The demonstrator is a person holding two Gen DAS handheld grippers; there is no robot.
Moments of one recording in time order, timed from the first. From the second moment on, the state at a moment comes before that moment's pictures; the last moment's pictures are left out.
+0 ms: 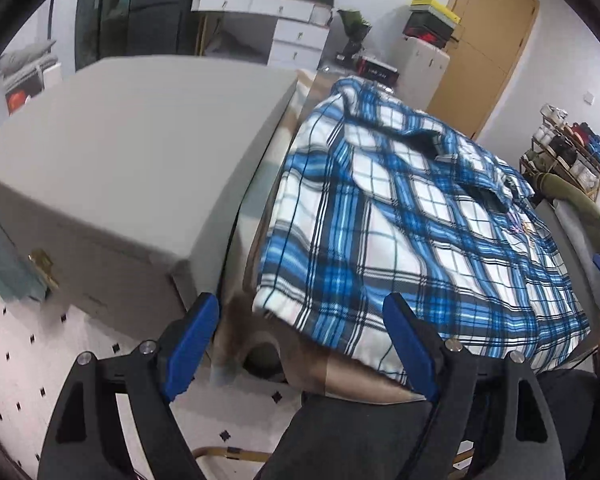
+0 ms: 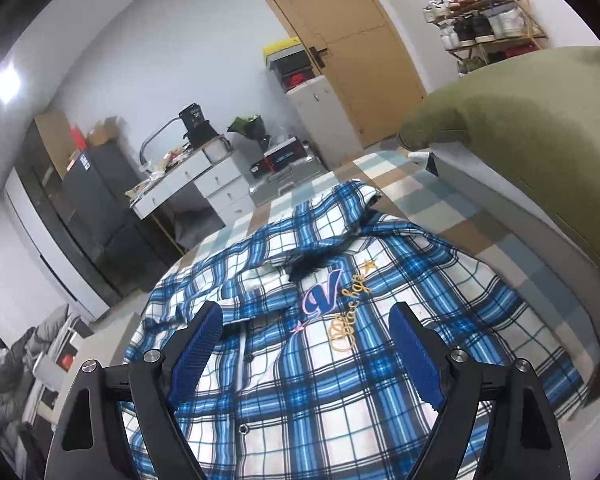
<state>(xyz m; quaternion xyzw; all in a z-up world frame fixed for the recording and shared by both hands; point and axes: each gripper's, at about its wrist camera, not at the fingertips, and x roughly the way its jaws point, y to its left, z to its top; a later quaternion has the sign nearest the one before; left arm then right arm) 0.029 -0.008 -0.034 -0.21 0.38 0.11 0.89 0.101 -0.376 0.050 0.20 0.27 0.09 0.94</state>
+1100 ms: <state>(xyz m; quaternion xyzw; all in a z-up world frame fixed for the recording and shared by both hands) 0.043 -0.022 -0.032 -0.15 0.32 0.13 0.93 0.035 -0.452 0.100 0.13 0.24 -0.02 0.96</state>
